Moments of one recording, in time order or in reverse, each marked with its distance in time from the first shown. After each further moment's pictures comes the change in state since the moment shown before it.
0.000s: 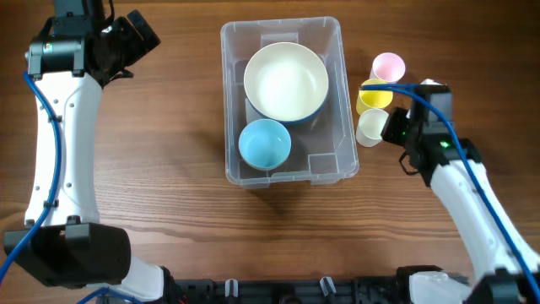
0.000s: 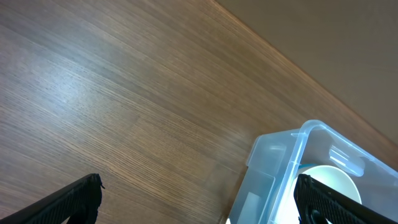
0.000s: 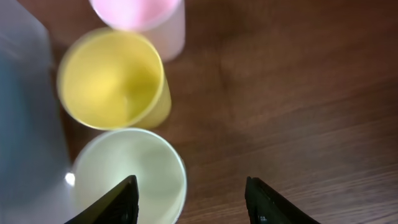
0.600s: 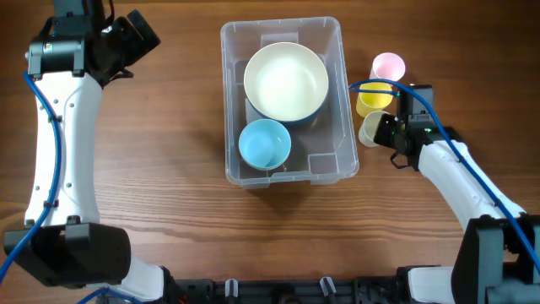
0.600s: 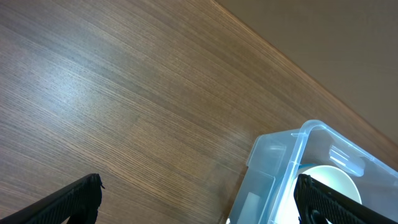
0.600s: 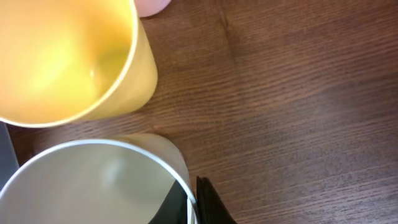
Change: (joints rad) left arm 0.000 0.000 0.000 0.000 0.000 0.000; right arm 0.000 0.172 0.005 0.045 -0.007 -0.003
